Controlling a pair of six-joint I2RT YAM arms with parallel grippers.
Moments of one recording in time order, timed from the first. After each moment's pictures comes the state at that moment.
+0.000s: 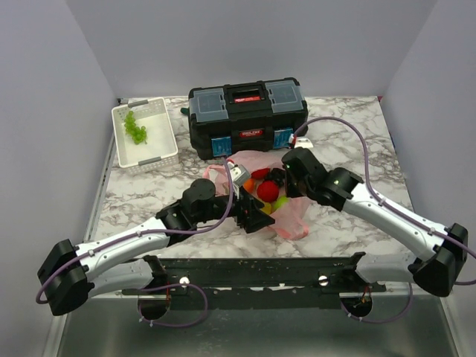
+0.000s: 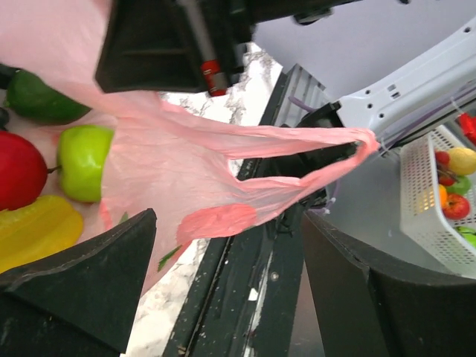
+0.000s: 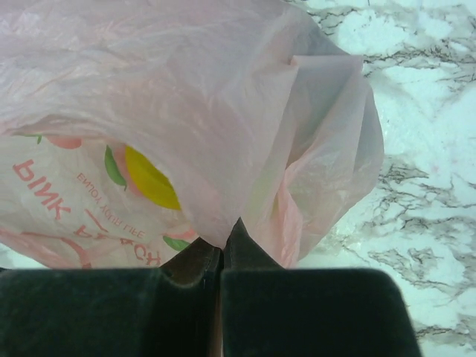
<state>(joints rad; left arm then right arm) -0.95 1.04 0.62 0.28 0.39 -0.52 0.83 1.27 1.14 -0.76 0.38 0.54</state>
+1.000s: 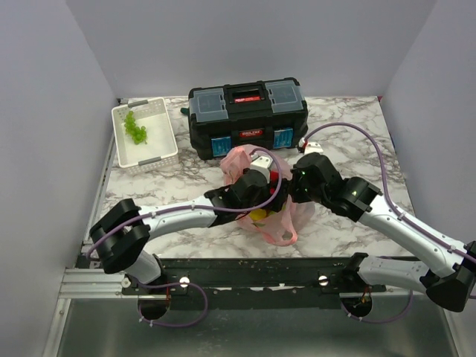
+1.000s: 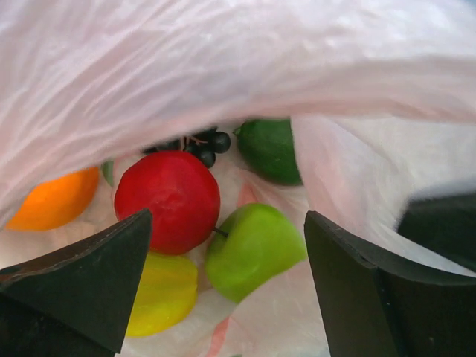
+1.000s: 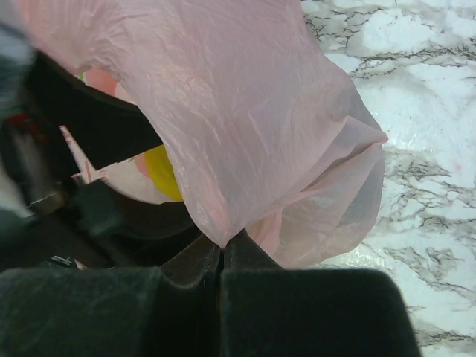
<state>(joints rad) -1.03 1.48 0.90 0.10 -0.19 -0.55 0.83 1.09 1.05 -0.73 0.30 0.52</state>
